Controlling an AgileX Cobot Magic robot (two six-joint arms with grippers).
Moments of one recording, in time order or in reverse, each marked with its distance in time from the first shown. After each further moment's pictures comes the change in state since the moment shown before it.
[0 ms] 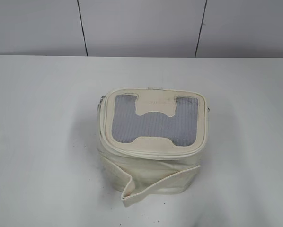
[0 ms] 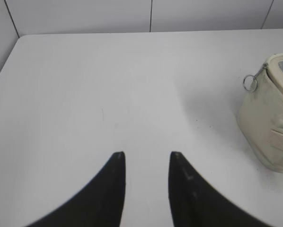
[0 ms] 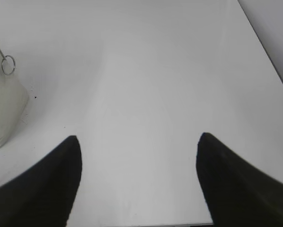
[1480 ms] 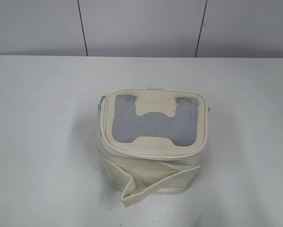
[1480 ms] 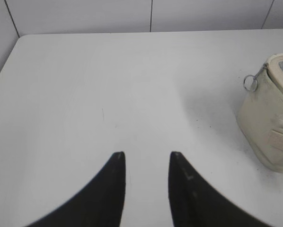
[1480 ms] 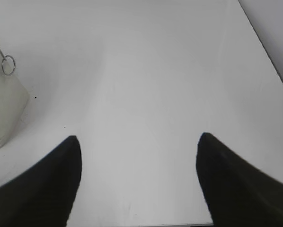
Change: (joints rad) left arm 0.000 0.000 0.000 0.000 0.000 0.000; right arm 0.000 0.000 0.000 0.000 0.000 0.000
